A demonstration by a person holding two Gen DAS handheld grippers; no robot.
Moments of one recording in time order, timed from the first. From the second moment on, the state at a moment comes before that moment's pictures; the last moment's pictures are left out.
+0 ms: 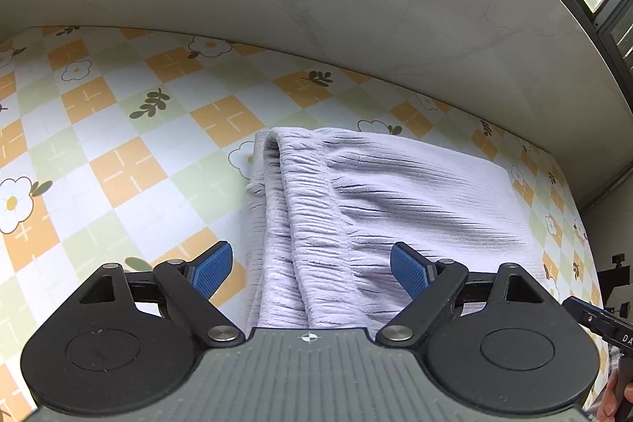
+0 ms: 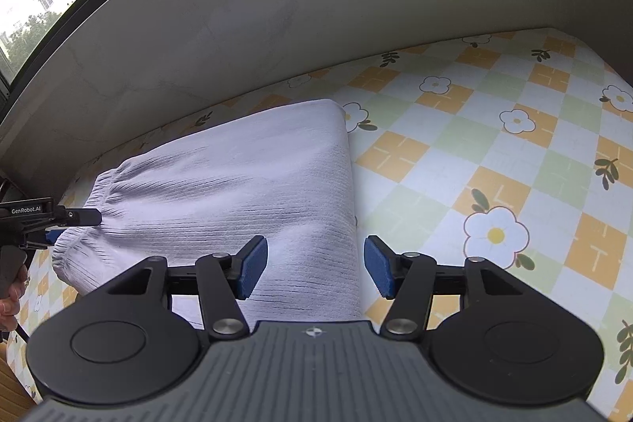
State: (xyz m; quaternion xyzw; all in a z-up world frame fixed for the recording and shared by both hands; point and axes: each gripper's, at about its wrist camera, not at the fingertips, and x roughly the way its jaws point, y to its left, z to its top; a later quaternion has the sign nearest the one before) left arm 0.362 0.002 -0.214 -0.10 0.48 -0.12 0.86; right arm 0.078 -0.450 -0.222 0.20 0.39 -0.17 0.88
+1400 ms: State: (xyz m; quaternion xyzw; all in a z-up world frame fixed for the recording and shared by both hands) left arm 0.390 0.012 -0.279 -0.19 0.52 -0.16 0.81; right arm 0.130 -0.490 -0.277 0.32 0.42 -0.15 0.83
